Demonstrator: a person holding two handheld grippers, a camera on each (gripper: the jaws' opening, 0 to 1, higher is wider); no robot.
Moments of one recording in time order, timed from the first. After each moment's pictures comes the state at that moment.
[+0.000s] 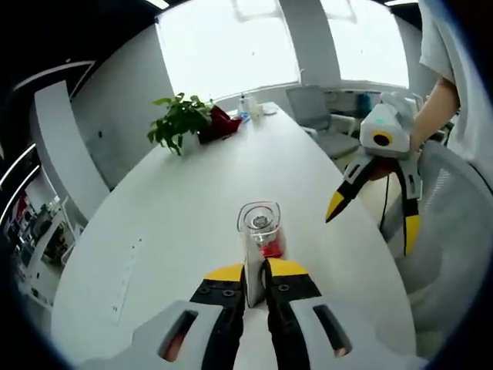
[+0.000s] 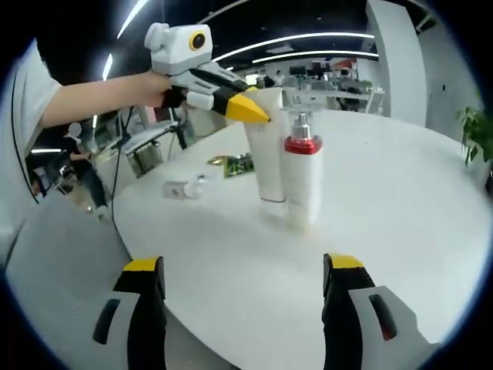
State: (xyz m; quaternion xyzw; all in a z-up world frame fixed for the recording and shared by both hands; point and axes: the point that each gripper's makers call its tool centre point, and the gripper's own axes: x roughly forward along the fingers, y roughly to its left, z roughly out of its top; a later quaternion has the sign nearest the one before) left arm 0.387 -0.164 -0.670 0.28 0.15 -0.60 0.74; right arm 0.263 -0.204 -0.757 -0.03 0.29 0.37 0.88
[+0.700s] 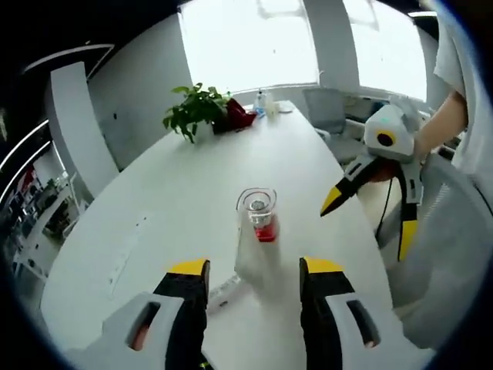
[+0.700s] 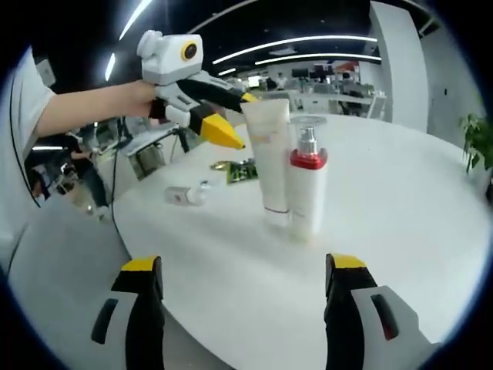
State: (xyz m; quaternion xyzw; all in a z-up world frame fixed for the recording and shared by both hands) left arm 0.372 -0.133 -0.674 0.24 0.20 -0.56 0.77; right arm 0.268 -0.195 -0.740 -0.03 0.28 0.37 0.88
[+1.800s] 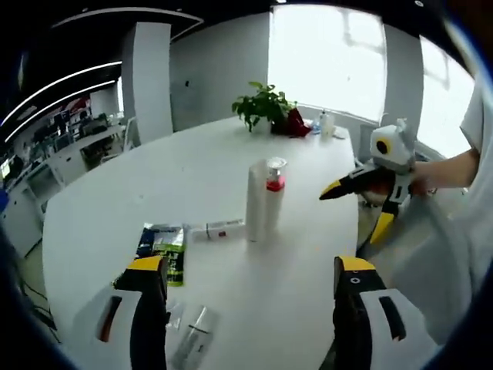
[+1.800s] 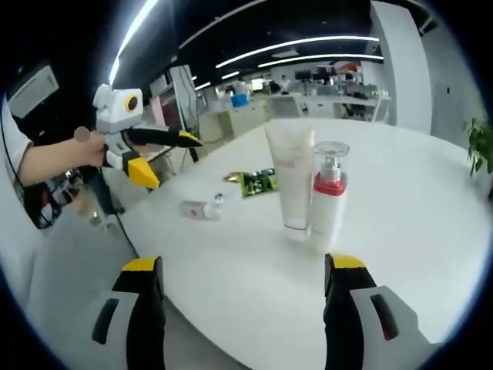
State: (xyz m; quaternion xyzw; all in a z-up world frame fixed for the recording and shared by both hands) left arm 0.299 -0.018 -0.664 0.10 0.26 -0.42 0.87; right arm 0.261 -0.172 -0.711 -0.02 0.28 0.38 0.88
